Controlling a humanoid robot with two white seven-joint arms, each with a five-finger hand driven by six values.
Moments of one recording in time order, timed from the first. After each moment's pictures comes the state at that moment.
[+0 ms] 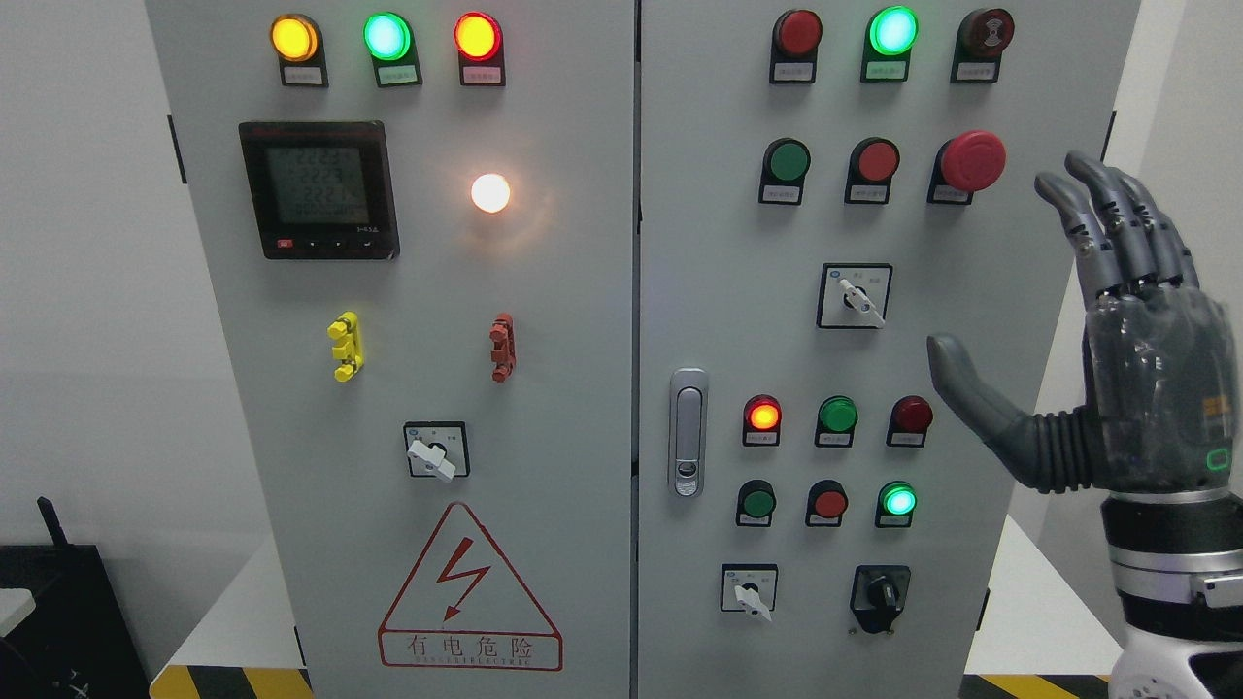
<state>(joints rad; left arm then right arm) 0.06 -0.08 0.00 0.00 0.04 -0.09 0.09 -0.58 -0.06 -0.19 -2.00 0.98 -0.20 0.06</state>
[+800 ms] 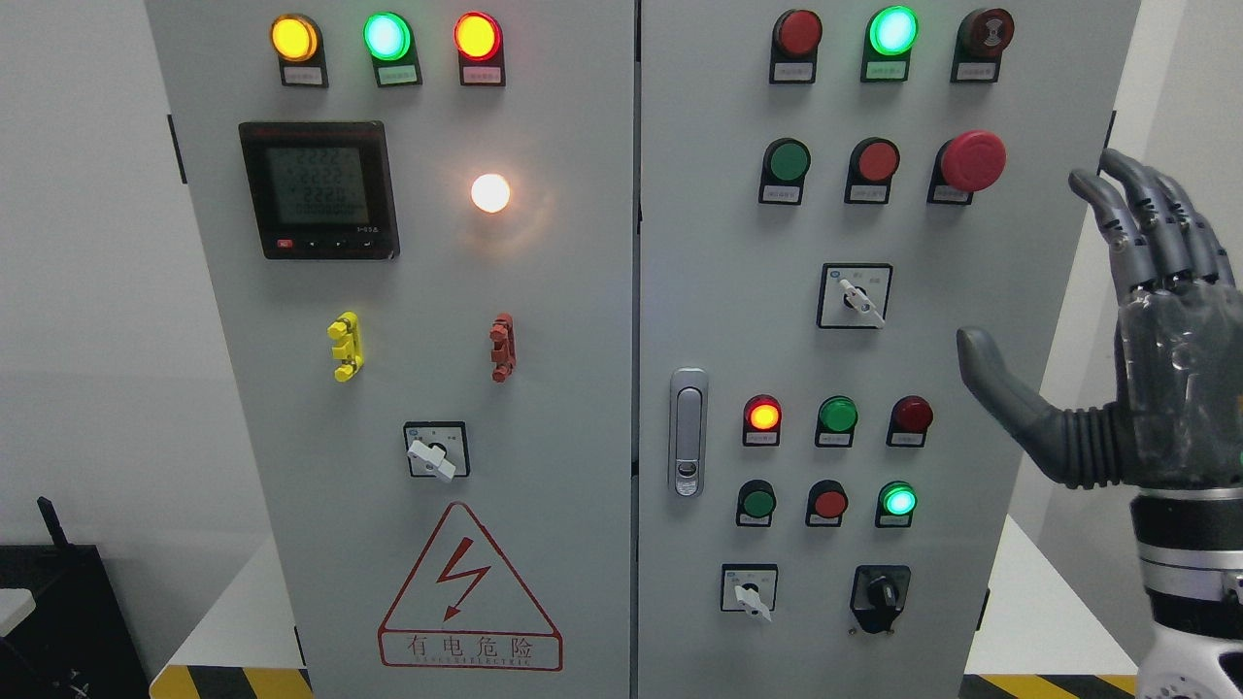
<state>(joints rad) 0.06 -0.08 0.00 0.00 0.04 -0.09 0.09 -0.59 -0.06 -0.23 -2.00 0.98 -0.19 0.08</state>
